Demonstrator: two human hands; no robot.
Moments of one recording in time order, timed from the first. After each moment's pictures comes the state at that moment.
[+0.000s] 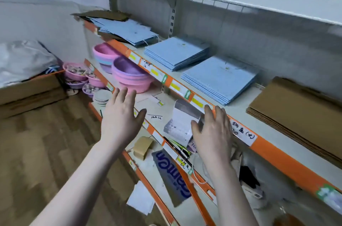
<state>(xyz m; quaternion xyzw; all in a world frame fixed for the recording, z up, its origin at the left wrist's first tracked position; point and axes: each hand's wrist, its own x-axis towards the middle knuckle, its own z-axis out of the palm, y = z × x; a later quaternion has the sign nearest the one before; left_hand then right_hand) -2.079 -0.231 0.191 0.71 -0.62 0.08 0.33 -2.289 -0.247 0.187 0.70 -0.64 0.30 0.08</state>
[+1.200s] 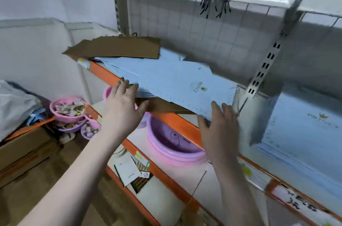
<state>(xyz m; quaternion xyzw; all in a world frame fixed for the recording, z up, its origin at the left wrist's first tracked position) -1.657 -0.701 0.216 0.69 -0.65 0.03 0.31 -1.870 -0.689 0.193 0.64 -0.68 0.33 0.08</state>
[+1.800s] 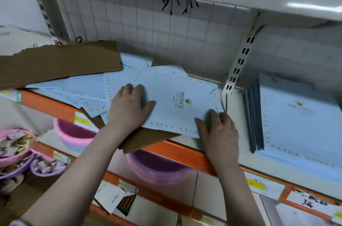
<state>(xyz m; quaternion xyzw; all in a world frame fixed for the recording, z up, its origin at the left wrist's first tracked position) -1.679 -0.832 0.225 0.58 -0.78 -0.08 0.22 -1.864 -0.732 0.187 0.51 -0.80 0.28 0.09</state>
